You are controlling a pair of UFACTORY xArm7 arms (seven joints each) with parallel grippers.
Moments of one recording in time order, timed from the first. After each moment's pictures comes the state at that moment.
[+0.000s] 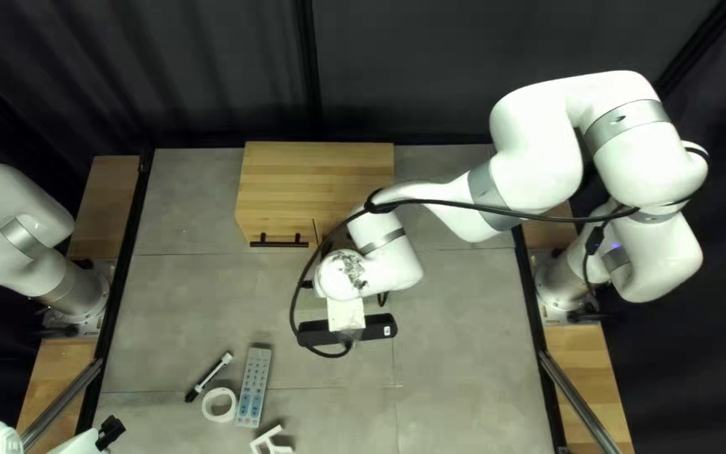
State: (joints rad) left arm -0.84 0.05 -0.21 1.13 0.02 1.53 -0.08; right arm 0.17 0.29 -0.07 1.05 -0.40 0.80 -1.19
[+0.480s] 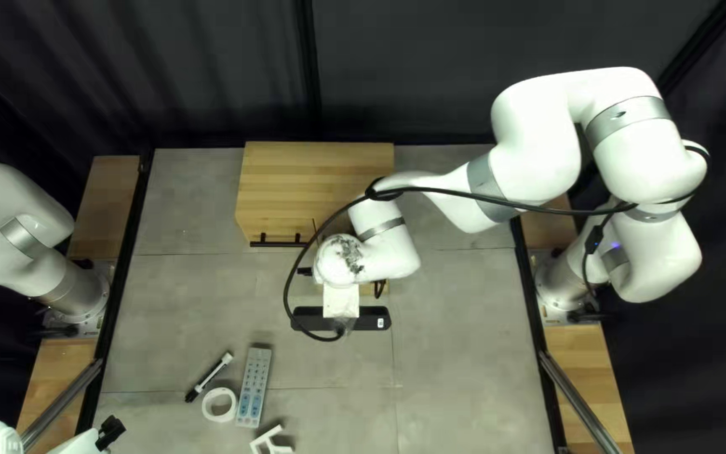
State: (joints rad) left arm -0.84 0.05 -0.21 1.13 0.02 1.53 -0.08; right arm 0.16 0.26 -0.08 1.04 -0.40 0.81 -1.17
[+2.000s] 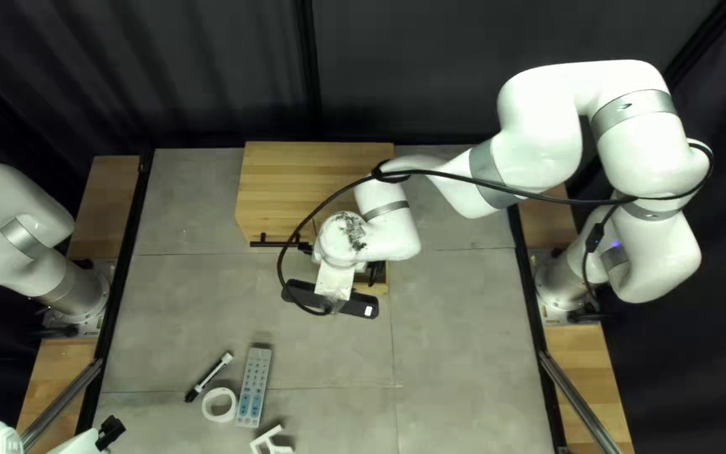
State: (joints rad) left arm -0.84 0.05 -0.21 1.13 0.02 1.53 -0.08; right arm 0.16 0.21 -0.14 0.97 -0.47 0.72 -0.99
